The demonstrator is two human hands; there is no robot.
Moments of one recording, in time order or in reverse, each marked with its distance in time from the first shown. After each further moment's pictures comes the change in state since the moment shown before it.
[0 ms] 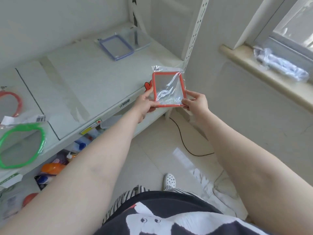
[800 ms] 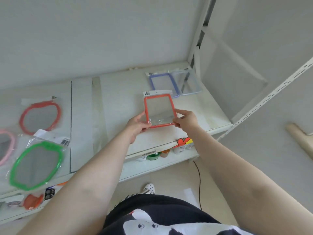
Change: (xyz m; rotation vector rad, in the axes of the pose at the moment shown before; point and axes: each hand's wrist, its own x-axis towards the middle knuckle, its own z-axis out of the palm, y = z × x) left_hand 0.100 0.044 -0.156 -0.221 0.413 -0.004; right_hand 0.177 -0.107 0.190 -0.266 -0.462 -0.145
